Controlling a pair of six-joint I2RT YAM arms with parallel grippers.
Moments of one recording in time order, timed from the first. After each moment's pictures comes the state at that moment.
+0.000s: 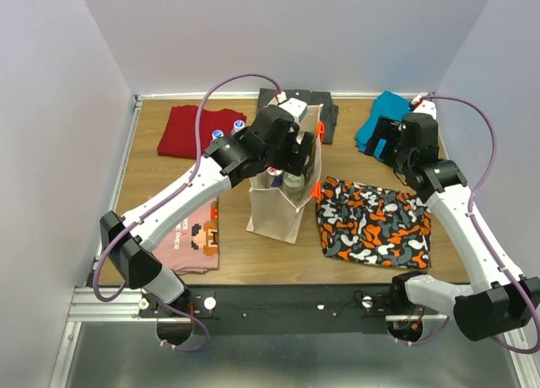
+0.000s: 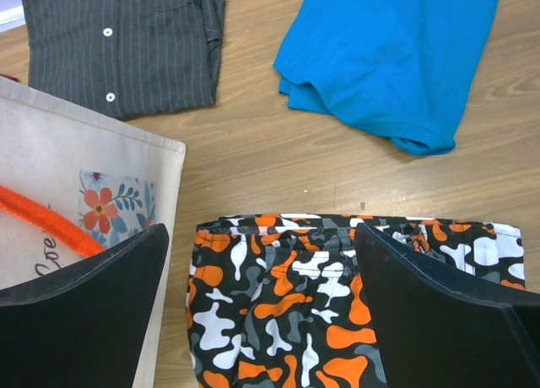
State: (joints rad) left arm -0.83 1.54 1.62 -0.71 -0.19 -0.25; right arm 0.24 1.14 1.14 -0.53 0.28 0.37
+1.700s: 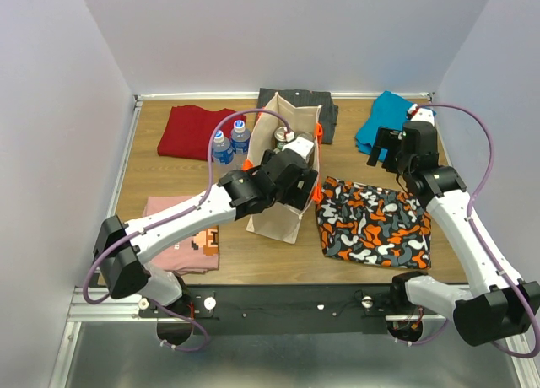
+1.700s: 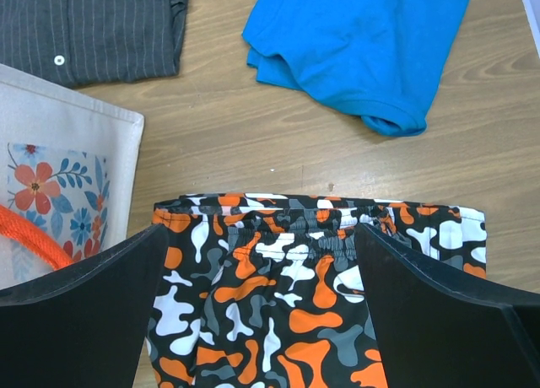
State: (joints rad) left arm -1.00 1.45 1.30 -0.59 -0.34 -0.34; right arm 0.21 1.11 1.07 -0.54 0.27 0.29
